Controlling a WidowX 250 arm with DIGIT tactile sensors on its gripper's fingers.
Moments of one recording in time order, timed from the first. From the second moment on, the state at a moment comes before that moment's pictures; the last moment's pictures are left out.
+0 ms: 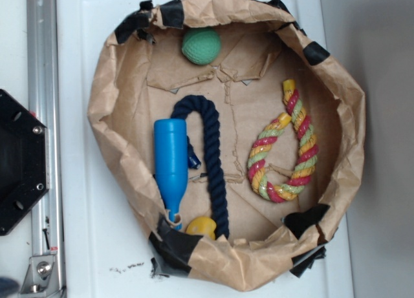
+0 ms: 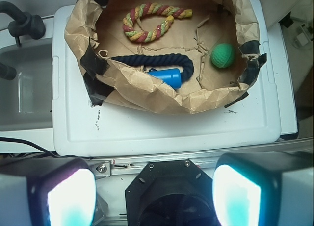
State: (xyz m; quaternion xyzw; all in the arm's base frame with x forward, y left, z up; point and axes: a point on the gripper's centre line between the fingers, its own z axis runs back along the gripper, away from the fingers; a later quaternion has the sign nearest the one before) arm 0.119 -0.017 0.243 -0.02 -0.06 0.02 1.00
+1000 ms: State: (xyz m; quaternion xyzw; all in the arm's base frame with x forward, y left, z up) arm 0.227 0.056 0.149 -0.16 -0.04 0.09 0.98
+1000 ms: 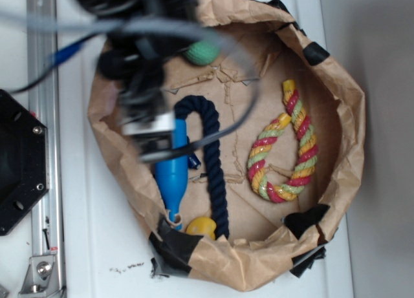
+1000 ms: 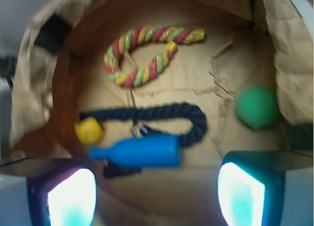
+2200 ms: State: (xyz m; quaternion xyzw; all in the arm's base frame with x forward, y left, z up) arm 0.244 0.005 0.101 -0.26 0.08 0.22 0.94
